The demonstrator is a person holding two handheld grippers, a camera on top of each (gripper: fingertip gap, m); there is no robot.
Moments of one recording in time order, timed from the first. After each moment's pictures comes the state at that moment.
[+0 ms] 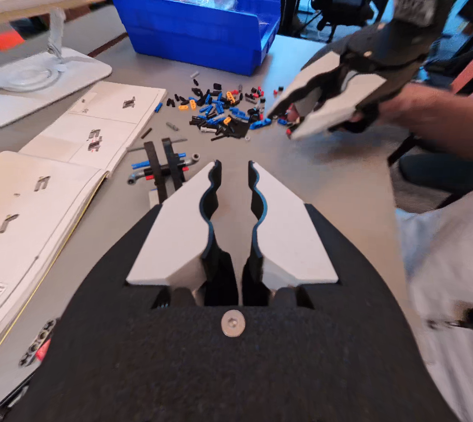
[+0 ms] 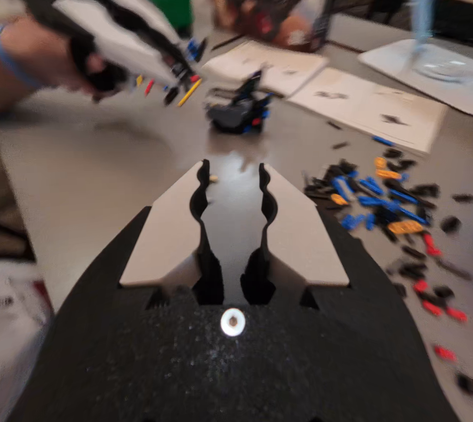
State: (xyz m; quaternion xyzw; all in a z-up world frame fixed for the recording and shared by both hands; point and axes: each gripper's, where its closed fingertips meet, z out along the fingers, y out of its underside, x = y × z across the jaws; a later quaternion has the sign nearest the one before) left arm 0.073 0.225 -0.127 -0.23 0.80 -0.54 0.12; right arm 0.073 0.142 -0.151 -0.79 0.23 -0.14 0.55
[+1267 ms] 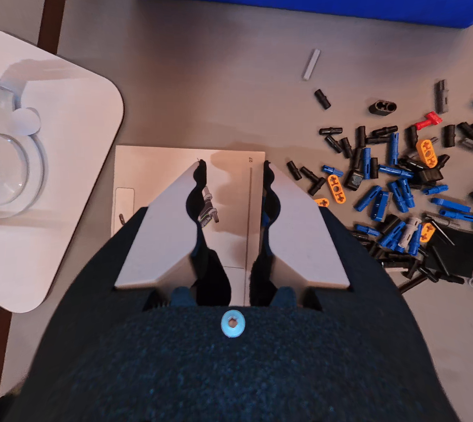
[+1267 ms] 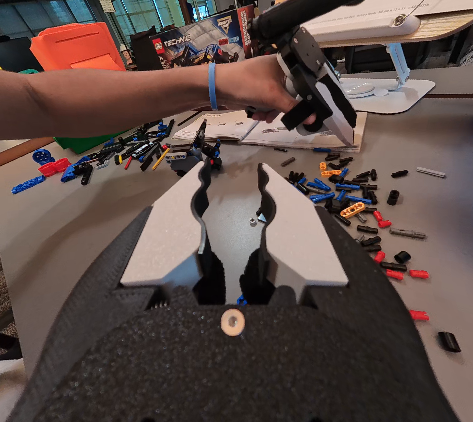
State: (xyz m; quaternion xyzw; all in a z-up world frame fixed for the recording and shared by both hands) left arm 0.311 0.096 -0.210 -0.18 0.94 -0.27 0.10; right arm 0.109 0.097 -0.128 -0.67 0.32 -0.15 0.65
